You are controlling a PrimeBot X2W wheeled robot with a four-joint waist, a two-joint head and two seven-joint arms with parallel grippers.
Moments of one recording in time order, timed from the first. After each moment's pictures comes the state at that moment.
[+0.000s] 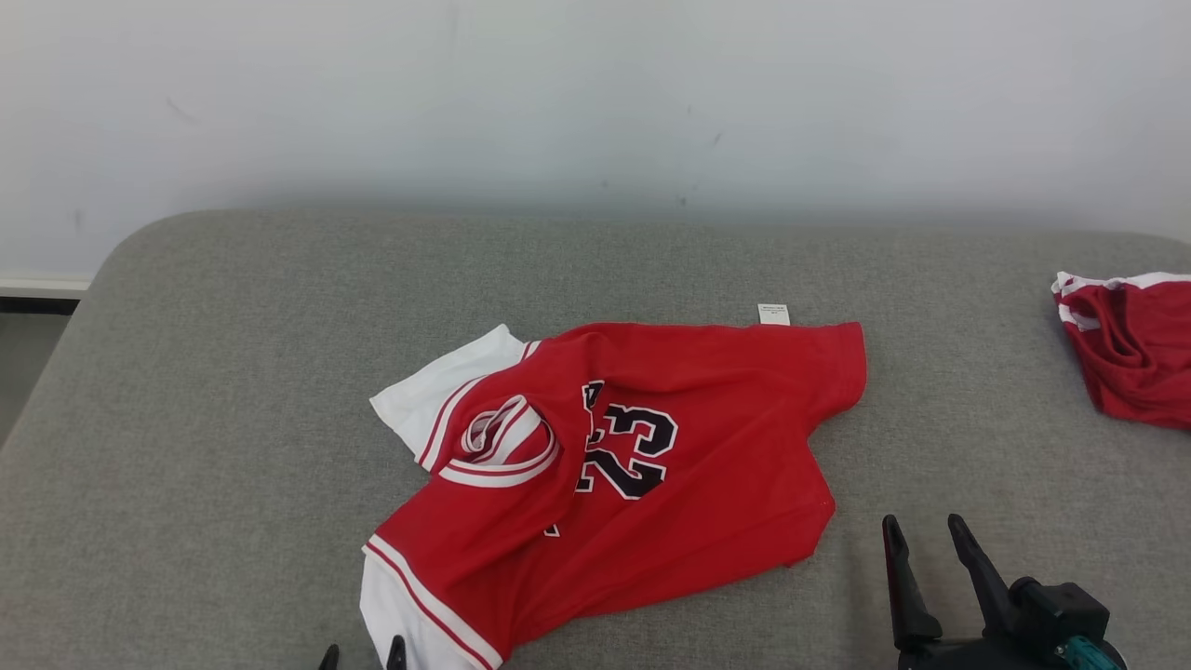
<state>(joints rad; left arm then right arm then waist) -0.06 0.15 -0.30 0.54 -0.49 0.04 -0.26 -0.03 -0.13 -0.02 0.34 0.24 0.13 -0.26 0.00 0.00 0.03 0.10</state>
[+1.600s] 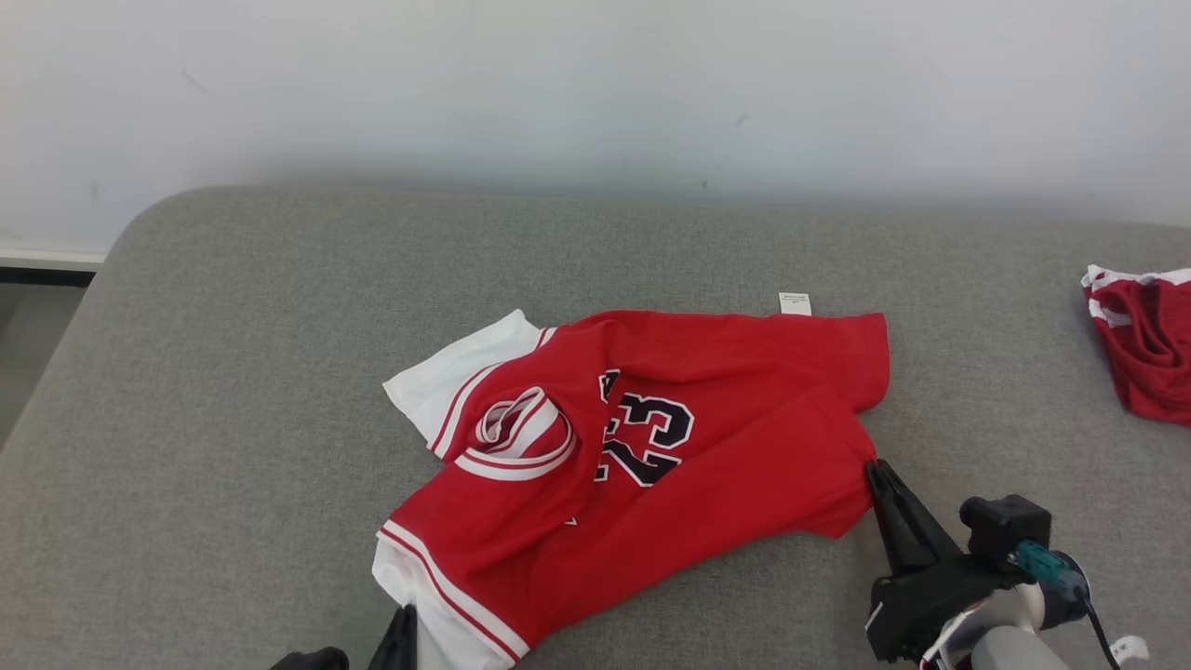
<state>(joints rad) -0.14 0.05 -0.23 0.65 -0.48 -0.07 -0.26 -0.29 -0.26 0.22 0.62 0.36 0.13 -0.26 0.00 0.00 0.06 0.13</state>
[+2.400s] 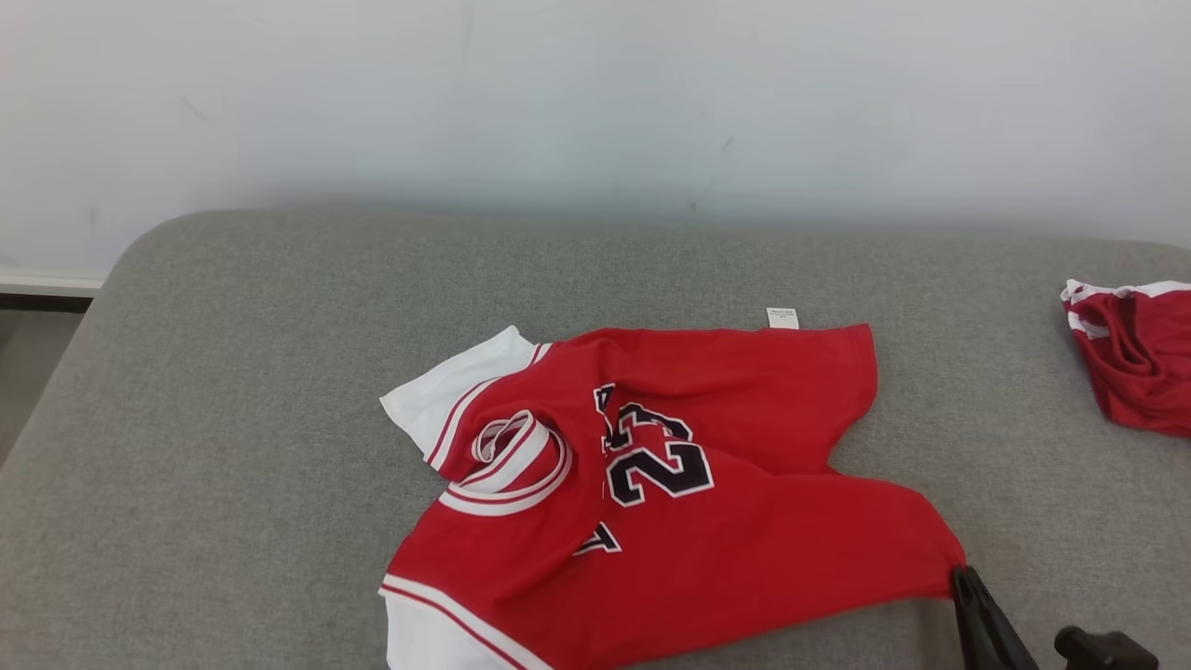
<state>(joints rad) 0.07 0.07 -0.21 0.45 -0.41 -0.05 -0.24 0.07 -0.22 -0.01 0.32 0.33 0.13 -0.26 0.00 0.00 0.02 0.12</state>
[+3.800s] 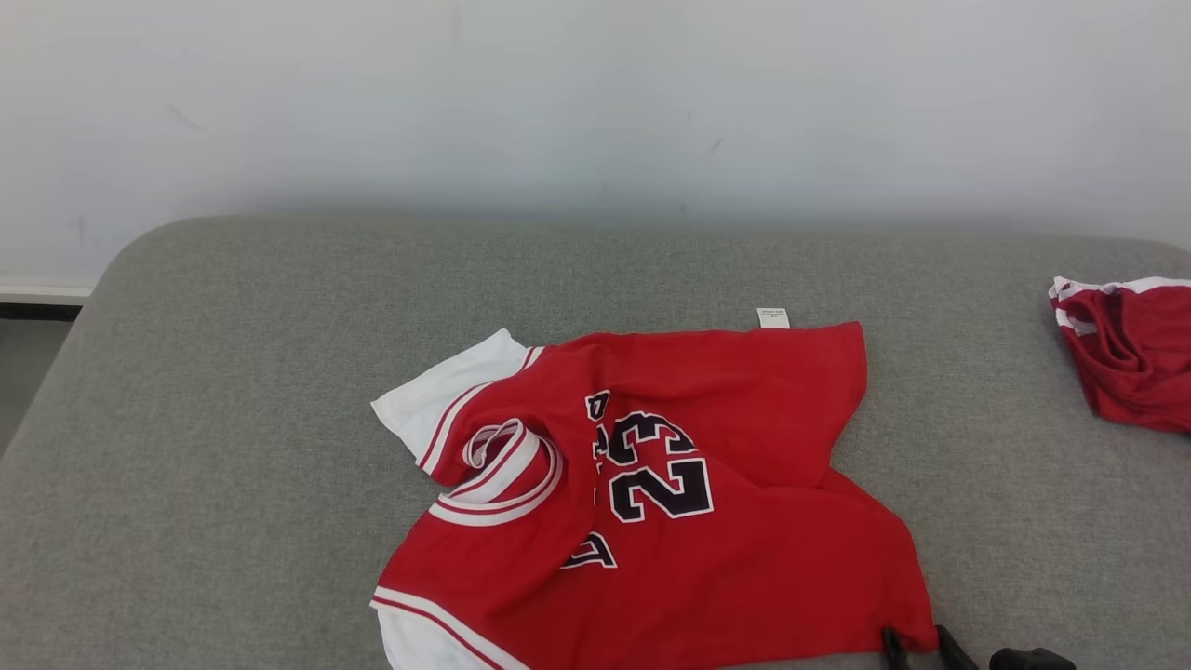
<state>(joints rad) -0.07 0.08 -0.26 0.72 -0.44 -0.11 -0.22 -0.03 -0.22 0.11 0.64 0.36 0.13 -0.26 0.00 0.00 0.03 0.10</state>
